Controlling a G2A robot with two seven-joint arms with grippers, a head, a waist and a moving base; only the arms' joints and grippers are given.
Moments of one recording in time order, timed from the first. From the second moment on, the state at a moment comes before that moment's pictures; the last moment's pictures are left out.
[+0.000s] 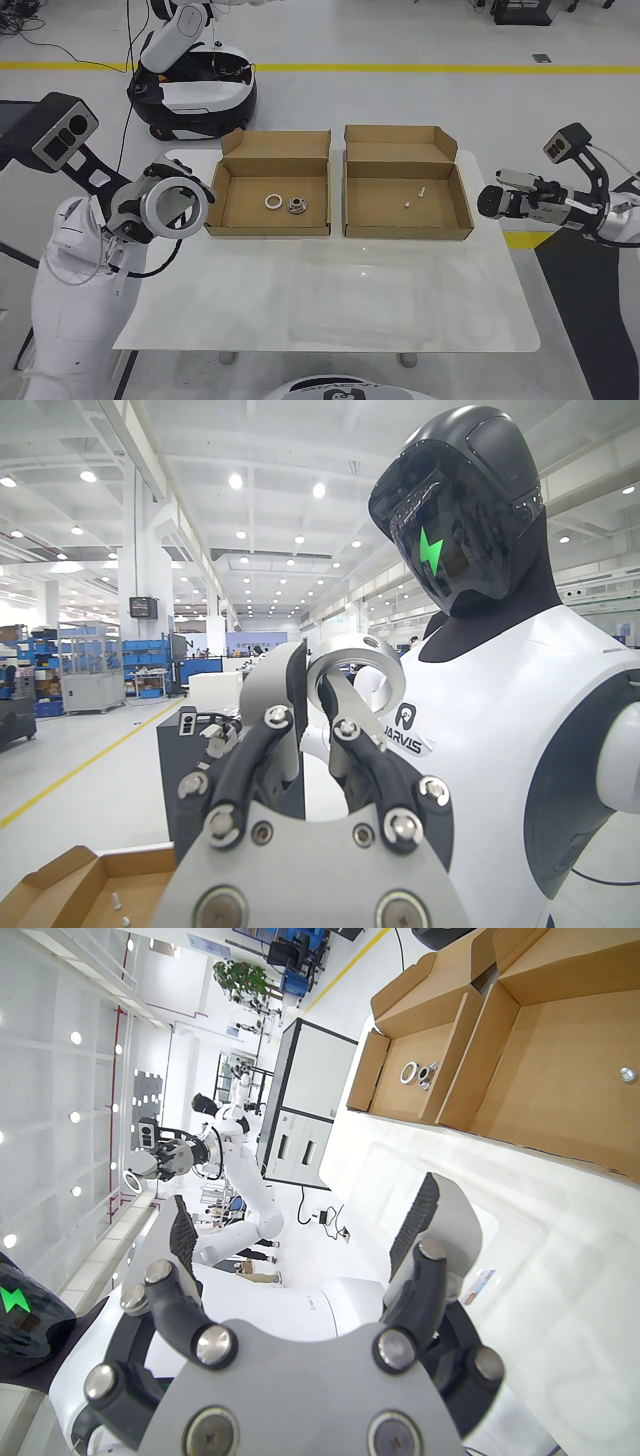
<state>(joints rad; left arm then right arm) 1.29 -1.03 -1.51 -2.01 -0.57 -1.01 -0.81 -1.51 -0.88 1.92 -1.84 0.46 0.20 1.33</state>
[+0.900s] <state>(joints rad) 1.26 -1.03 -1.51 -1.99 -0.34 -0.86 -0.80 -1.51 -0.88 1.92 -1.84 0.46 0.20 1.33</state>
